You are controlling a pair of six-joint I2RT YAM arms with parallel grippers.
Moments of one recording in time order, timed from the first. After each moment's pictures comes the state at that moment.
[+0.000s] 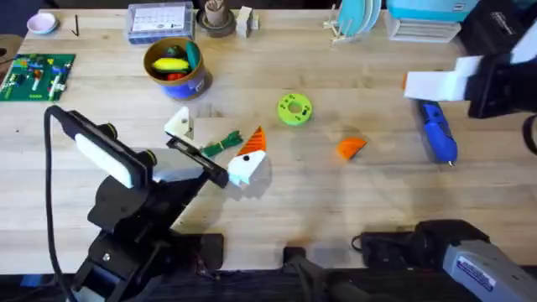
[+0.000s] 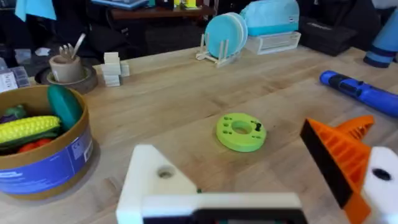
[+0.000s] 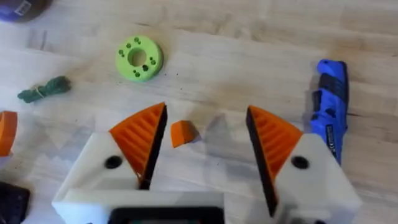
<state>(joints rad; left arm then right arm) -0.43 0.00 0.01 -0.07 0.16 -0.07 0.01 0.88 1.11 -1.06 -0.21 -0.05</state>
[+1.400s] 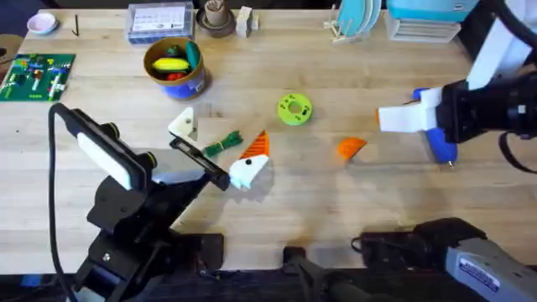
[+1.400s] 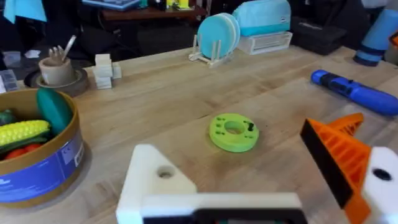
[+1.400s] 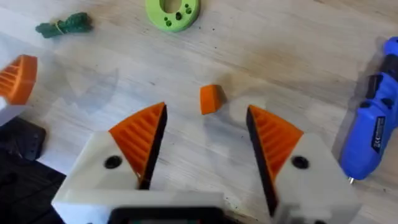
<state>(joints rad) -0.43 0.00 0.01 -0.06 0.21 -0.07 0.15 0.92 1.09 -1.19 -0.25 -0.08</state>
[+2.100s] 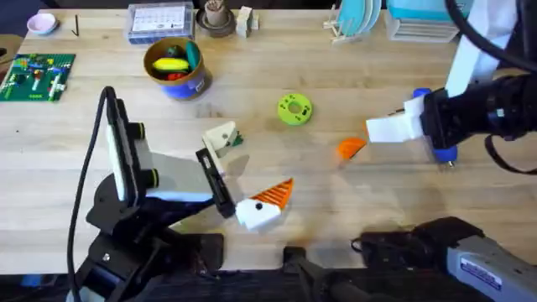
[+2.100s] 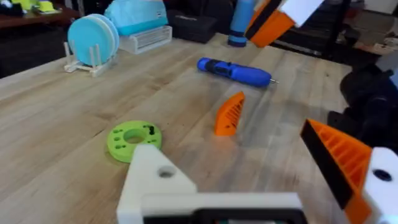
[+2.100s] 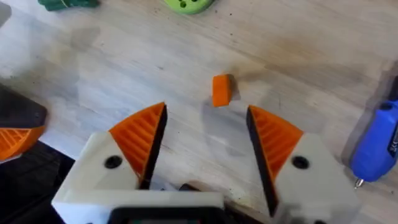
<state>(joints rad) -0.43 0.00 0.01 -0.06 0.69 -0.07 0.23 0.96 1.09 -1.21 -0.24 -0.08</state>
